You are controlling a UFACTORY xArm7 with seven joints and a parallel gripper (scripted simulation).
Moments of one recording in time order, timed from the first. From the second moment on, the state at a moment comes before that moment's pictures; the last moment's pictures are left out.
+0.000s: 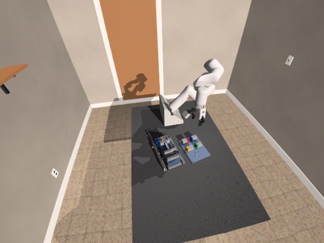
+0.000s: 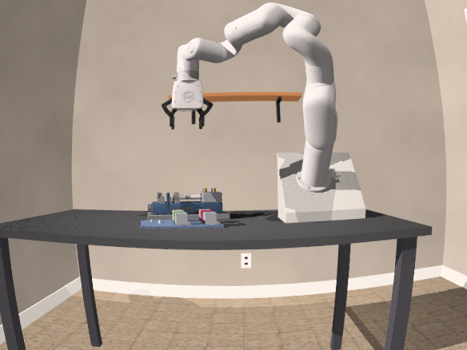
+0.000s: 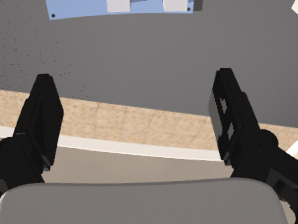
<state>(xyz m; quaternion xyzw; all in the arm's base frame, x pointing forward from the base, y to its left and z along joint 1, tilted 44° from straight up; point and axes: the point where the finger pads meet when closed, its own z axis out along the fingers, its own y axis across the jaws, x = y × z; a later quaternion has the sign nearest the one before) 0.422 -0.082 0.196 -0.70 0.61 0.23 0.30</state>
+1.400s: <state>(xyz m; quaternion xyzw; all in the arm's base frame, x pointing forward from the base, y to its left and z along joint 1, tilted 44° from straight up) 0.401 -0.086 0.199 -0.70 0.61 0.23 0.30</state>
